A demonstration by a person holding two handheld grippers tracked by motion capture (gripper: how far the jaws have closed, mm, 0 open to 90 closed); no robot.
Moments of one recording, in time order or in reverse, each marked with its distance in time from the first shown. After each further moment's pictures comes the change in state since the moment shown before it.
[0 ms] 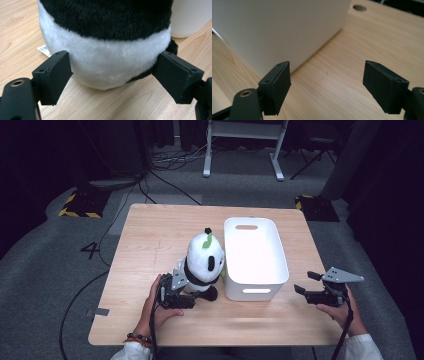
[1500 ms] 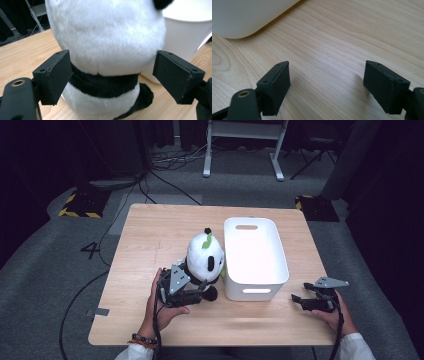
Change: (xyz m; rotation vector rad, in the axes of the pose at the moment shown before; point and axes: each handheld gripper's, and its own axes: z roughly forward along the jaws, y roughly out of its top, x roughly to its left) left arm -0.024 0.036 -0.040 -0.247 0.058 -0.041; right arm -0.016 -0.051 0.036 0.129 0.011 0.056
